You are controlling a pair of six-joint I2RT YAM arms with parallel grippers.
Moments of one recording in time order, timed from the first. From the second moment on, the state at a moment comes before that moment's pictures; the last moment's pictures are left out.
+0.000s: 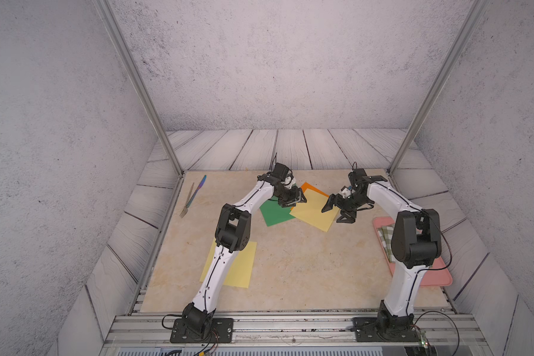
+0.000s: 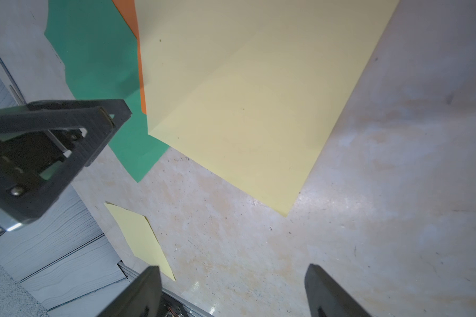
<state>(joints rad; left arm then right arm) -0.51 2.57 2.33 -0.78 0.60 -0.51 0.13 1.95 1.58 -1.03 -0.54 0.47</state>
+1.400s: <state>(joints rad) -0.52 2.53 2.12 -0.63 0.67 -0.54 0.07 2.13 1.53 -0.95 -0.60 0.57</state>
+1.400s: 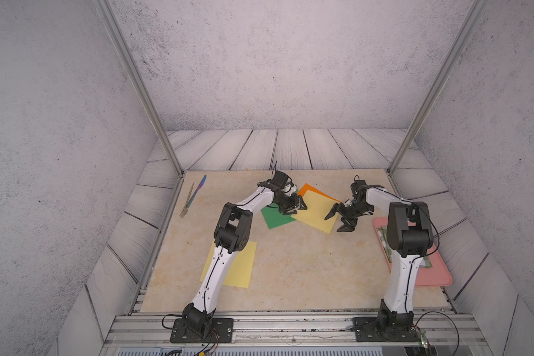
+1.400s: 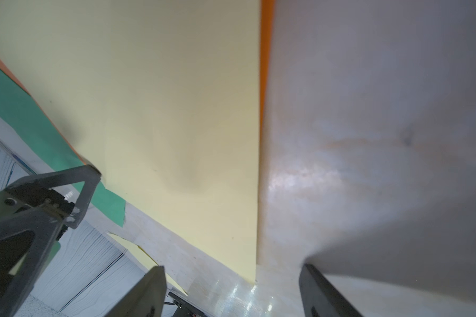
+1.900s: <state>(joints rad) -0.52 2.52 2.08 -0.61 0.70 -0.55 0.07 2.19 1.61 -0.96 -0.66 0.56</state>
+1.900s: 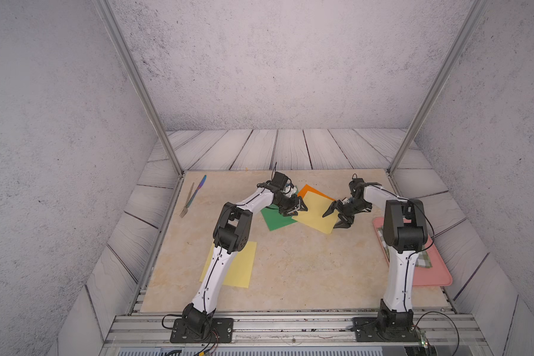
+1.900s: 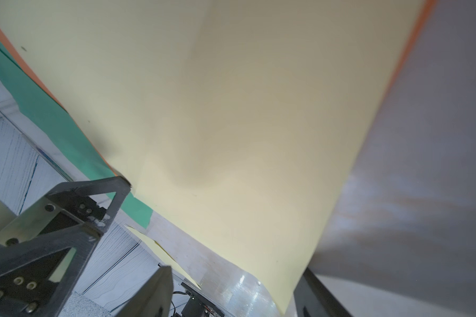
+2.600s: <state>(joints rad) -0.52 2.52 2.07 -0.60 0.71 -0.55 0.08 2.14 1.52 -0.75 -0.68 0.57</state>
